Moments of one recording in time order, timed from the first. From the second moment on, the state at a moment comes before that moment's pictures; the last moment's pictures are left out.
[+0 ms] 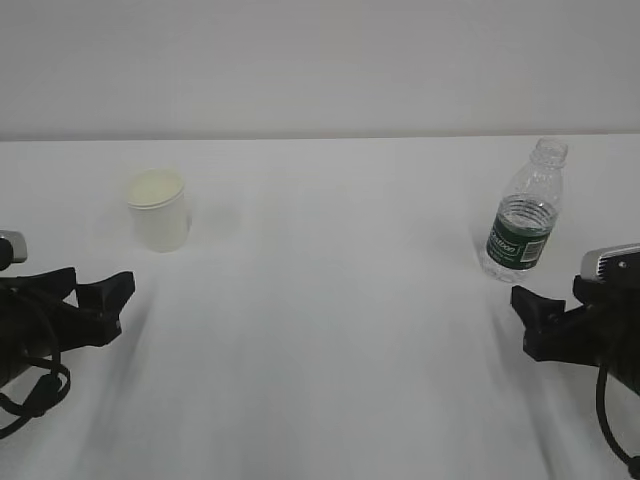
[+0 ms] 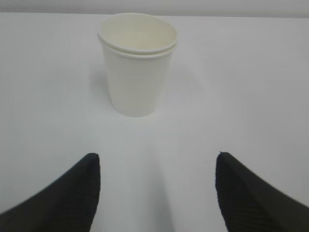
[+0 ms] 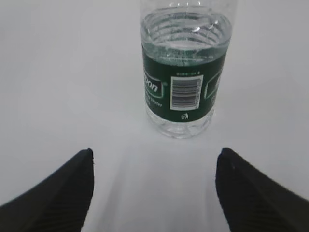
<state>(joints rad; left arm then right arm) -0.32 1.86 -0.29 -0.05 -1.15 -0.15 0.12 1.92 -0.27 -0.11 -1.15 -0.03</state>
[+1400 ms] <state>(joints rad) -0.32 1.88 -0.29 -0.06 -1.15 -0.15 0.12 2.06 -0.44 -0.11 -1.15 -0.03</state>
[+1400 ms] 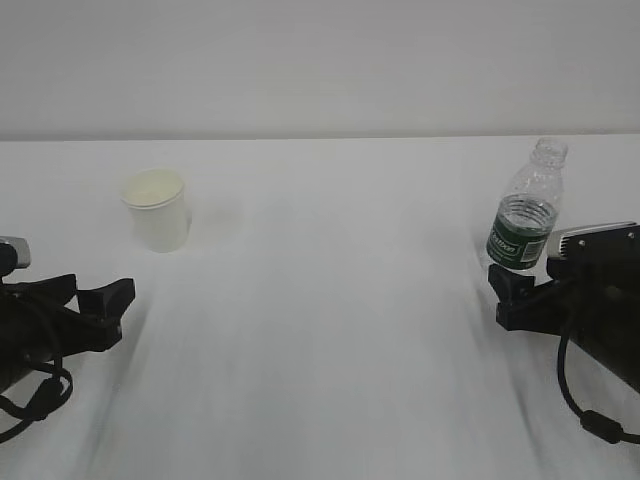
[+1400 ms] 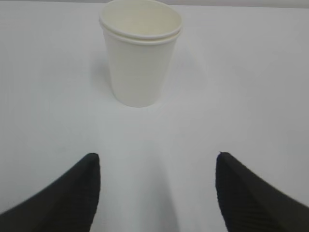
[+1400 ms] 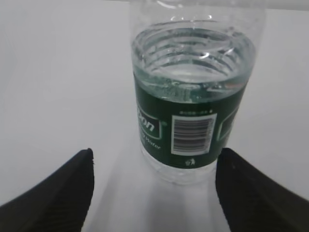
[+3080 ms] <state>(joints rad) -0.32 1.88 -0.30 -0.06 -1.15 -0.14 0.12 2.12 -0.63 -0.07 -1.12 -0.03</state>
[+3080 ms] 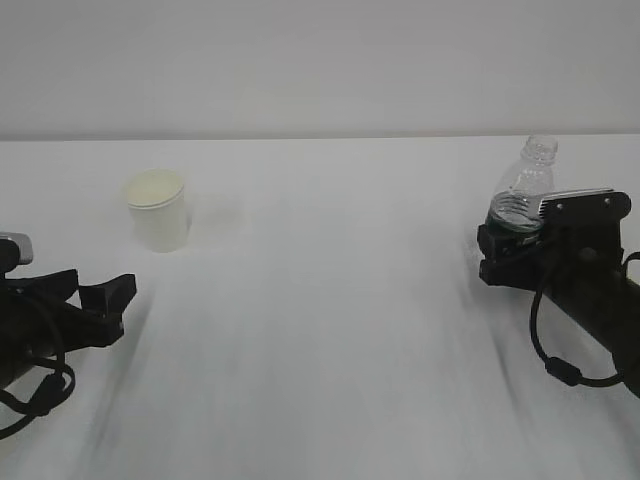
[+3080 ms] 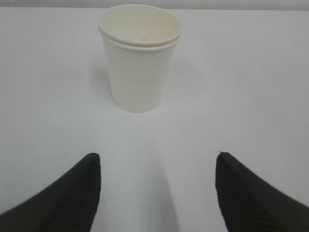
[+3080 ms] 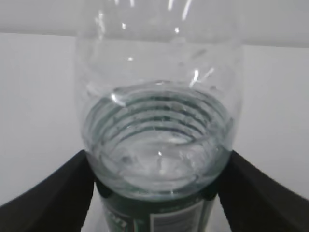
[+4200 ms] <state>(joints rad) -0.32 1.88 -0.30 -0.06 -1.15 -0.14 0.12 2.21 -0.74 -0.07 -1.11 -0.03</state>
